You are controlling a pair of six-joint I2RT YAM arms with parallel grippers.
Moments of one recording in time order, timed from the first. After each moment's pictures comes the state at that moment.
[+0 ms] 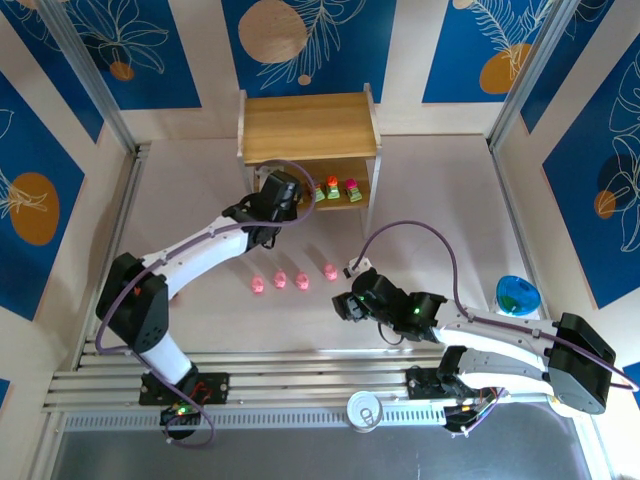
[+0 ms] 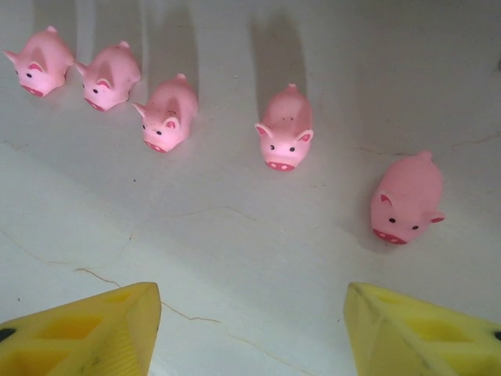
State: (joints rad) left arm -0.65 1.64 1.26 -0.33 -0.50 -0.49; right arm 1.02 1.05 0.52 -0.28 0.27 0.44
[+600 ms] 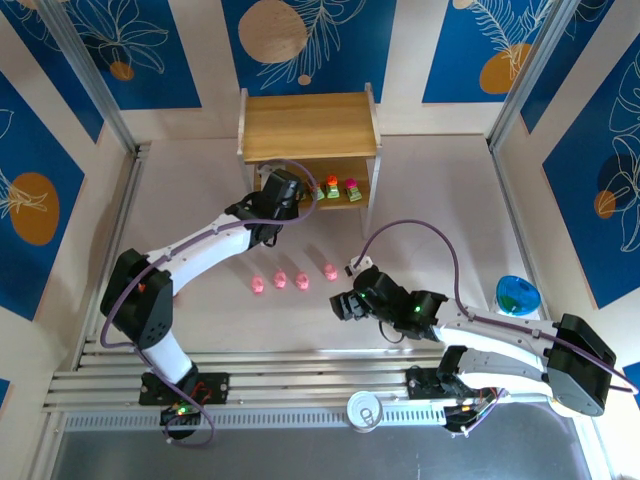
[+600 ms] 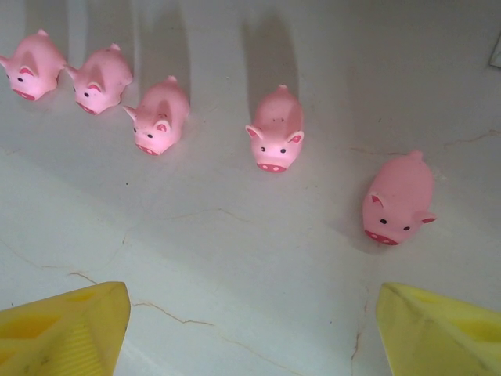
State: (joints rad) left arm -0.65 1.67 1.27 -0.33 -0.49 -0.49; right arm 0.99 1.05 0.52 -0.28 0.26 0.43
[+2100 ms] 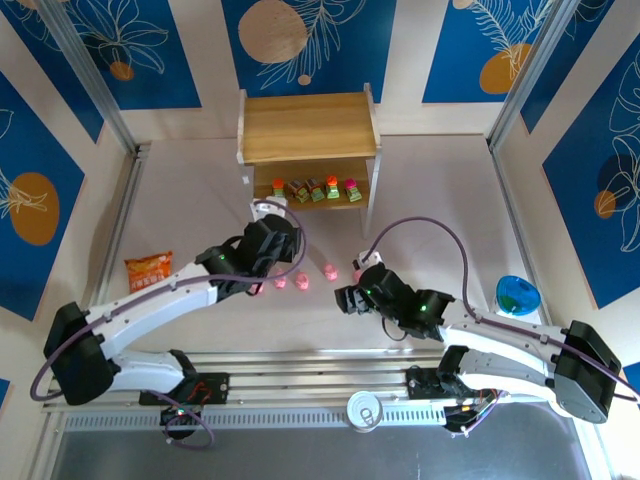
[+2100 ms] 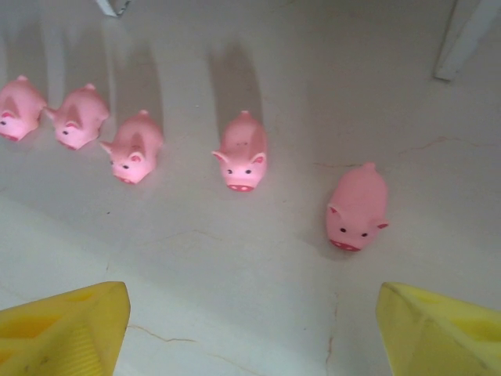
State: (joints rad) left arm -0.89 1.24 0.97 -0.40 -0.54 -0.45; right arm 0.96 1.00 0.52 -0.30 0.30 0.48
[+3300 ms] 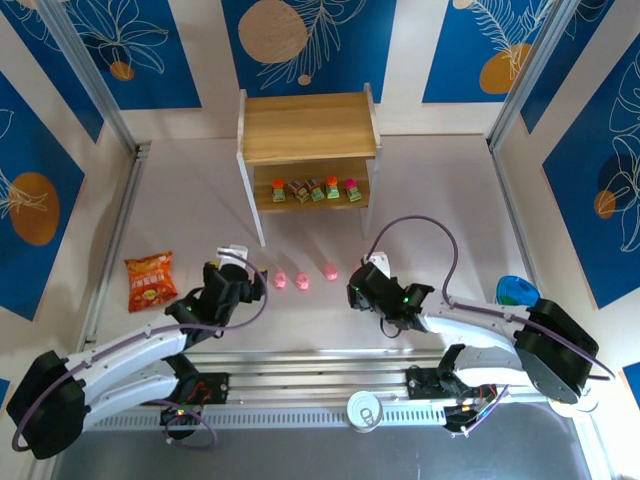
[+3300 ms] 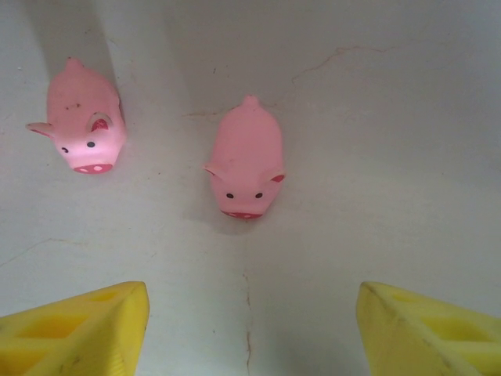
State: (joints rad) left arm -0.73 0.92 0.38 -0.12 -0.52 -0.30; right arm 0.91 1.21 0.52 -0.32 0.41 0.64
